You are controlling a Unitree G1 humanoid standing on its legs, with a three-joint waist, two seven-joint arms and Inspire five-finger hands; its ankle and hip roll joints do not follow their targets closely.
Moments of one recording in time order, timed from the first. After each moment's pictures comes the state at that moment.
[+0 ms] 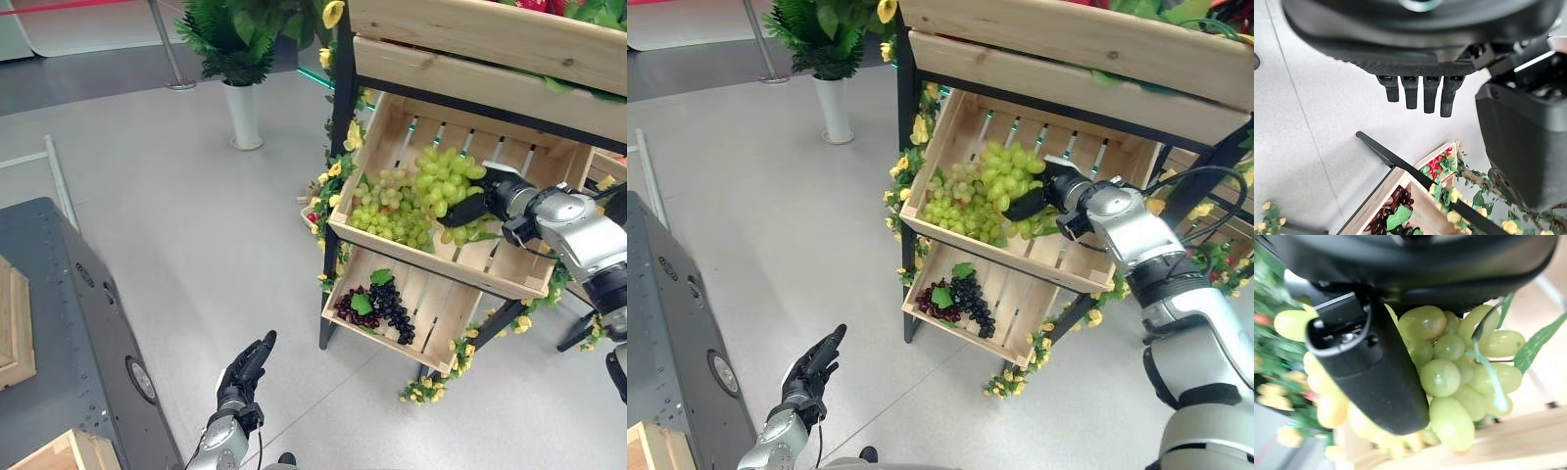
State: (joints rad) left arm 0.09 0.28 -0.23 0.61 -0.70 -0.14 0.20; right arm -0.97 -0.87 0.61 0.61 0.36 0.37 0.30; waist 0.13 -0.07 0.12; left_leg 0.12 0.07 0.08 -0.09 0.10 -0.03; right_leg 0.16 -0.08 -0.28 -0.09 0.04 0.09
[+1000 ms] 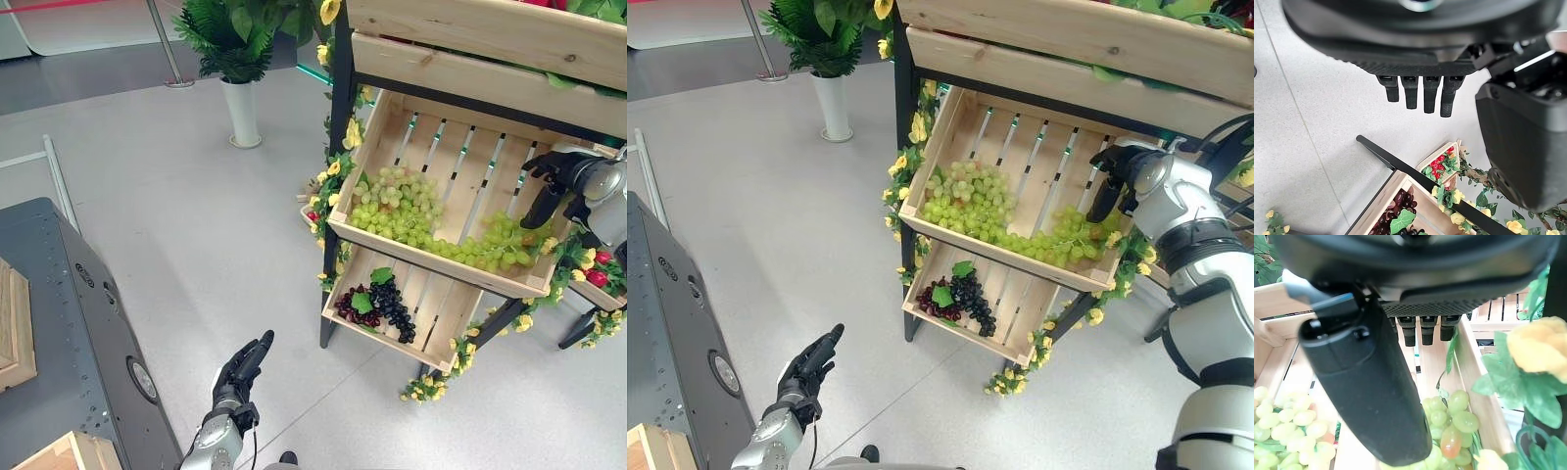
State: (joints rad) left arm 0.09 0.30 -0.23 0.61 -0.70 -0.14 0.19; right arm -1.17 -0.97 0.76 0.80 -0.15 0.36 0.36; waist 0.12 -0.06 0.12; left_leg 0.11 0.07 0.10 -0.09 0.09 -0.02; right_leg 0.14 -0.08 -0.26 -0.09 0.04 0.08
